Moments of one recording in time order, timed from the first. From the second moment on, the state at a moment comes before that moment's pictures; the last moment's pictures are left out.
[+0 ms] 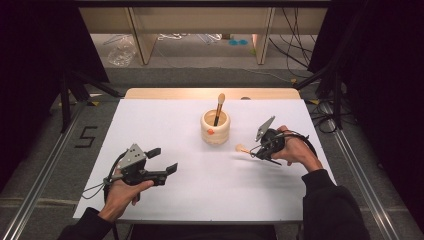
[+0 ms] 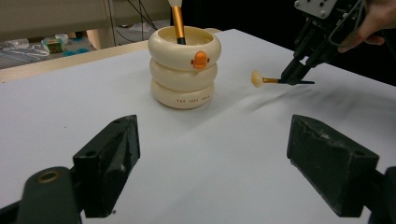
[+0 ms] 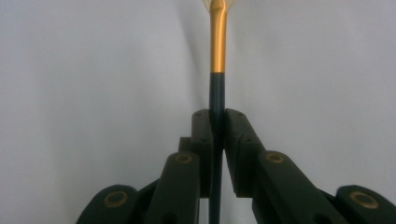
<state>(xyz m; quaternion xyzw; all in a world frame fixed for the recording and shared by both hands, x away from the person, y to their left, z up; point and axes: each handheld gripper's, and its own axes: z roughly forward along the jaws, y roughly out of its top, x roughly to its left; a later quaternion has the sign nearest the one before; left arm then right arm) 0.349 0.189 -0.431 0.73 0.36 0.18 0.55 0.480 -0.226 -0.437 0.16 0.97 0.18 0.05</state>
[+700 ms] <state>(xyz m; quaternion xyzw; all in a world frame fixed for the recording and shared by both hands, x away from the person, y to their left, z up) 0.349 0.191 -0.431 0.73 0.35 0.19 0.55 0.478 -0.228 -0.427 0.17 0.94 0.26 0.11</state>
